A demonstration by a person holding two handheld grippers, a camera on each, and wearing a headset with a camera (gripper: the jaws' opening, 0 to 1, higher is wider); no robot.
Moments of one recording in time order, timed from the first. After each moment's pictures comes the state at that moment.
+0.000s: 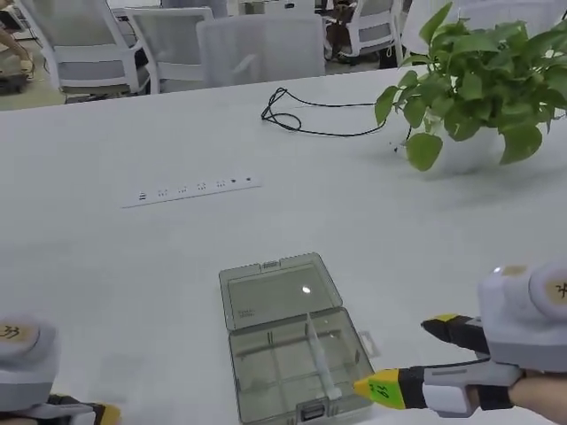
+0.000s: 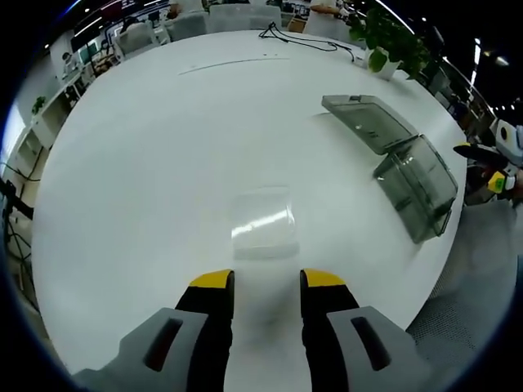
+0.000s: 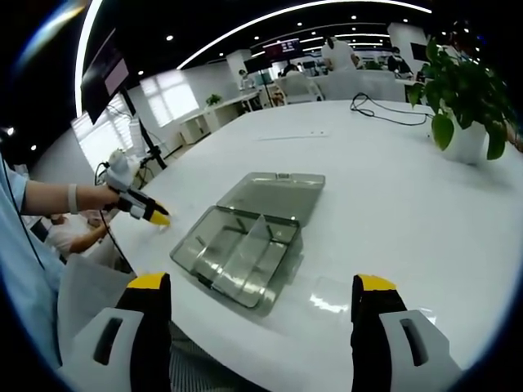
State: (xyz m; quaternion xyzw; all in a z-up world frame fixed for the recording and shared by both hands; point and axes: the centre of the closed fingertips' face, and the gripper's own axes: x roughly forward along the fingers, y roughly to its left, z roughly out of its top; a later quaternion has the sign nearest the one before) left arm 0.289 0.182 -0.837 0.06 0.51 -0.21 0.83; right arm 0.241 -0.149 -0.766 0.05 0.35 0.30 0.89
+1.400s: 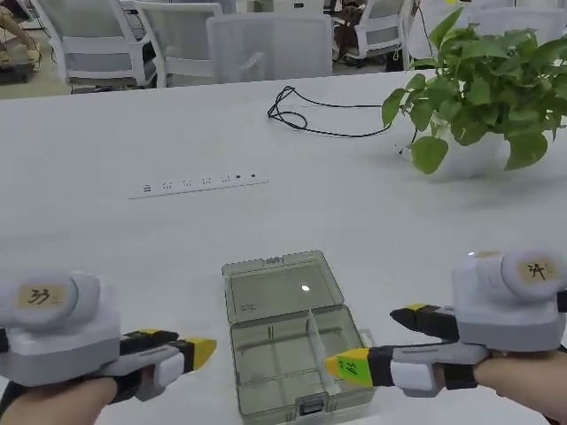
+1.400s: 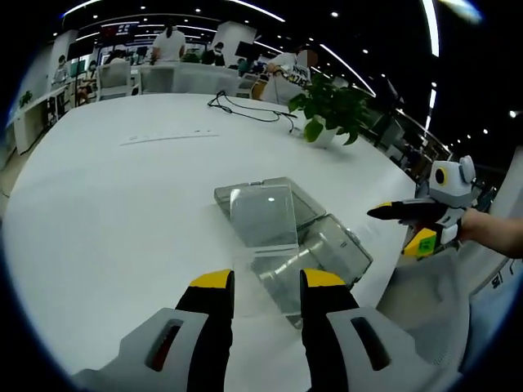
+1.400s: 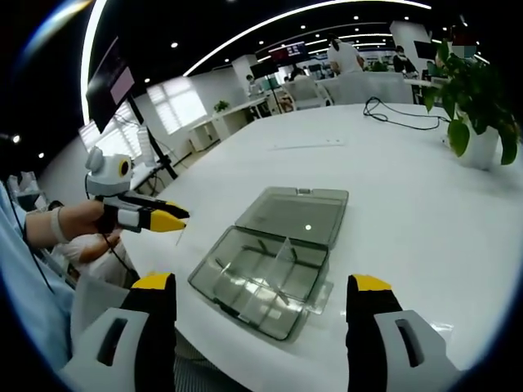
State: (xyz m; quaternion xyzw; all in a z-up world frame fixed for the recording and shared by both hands) left arm 0.287 0.044 -0.751 -0.06 0.36 -0.33 0.87; right arm 0.258 -0.114 -0.747 0.08 0.33 0.32 0.88
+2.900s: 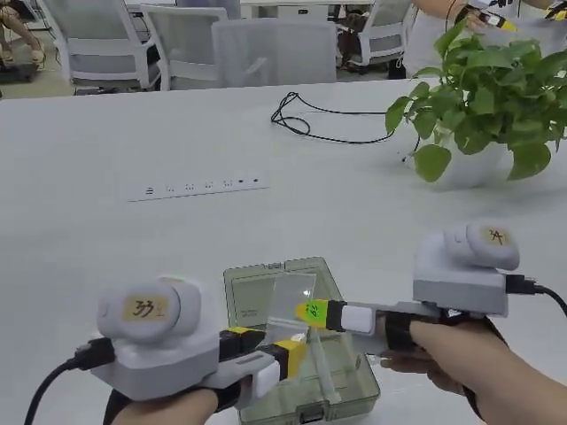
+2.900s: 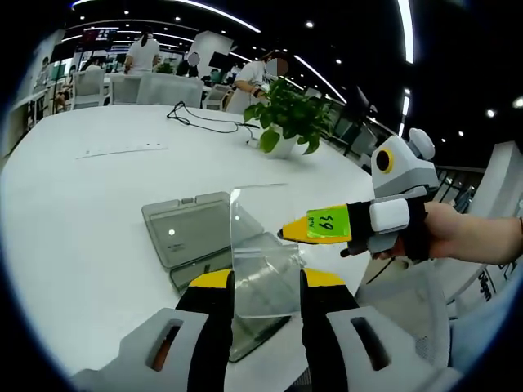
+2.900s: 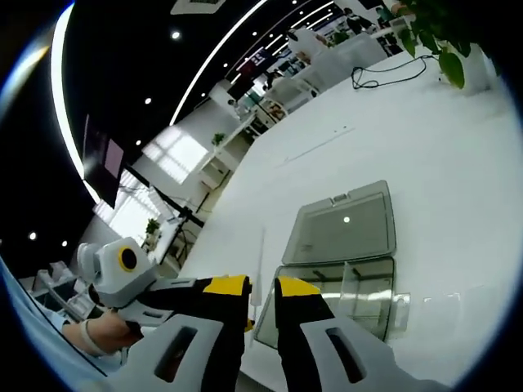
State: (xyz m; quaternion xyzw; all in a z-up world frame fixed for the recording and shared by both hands) left arm 0.269 -0.034 -0.735 -0.08 0.32 -0.39 0.86; right arm 0.286 -0.058 -0.719 0.28 0.34 0.31 0.84
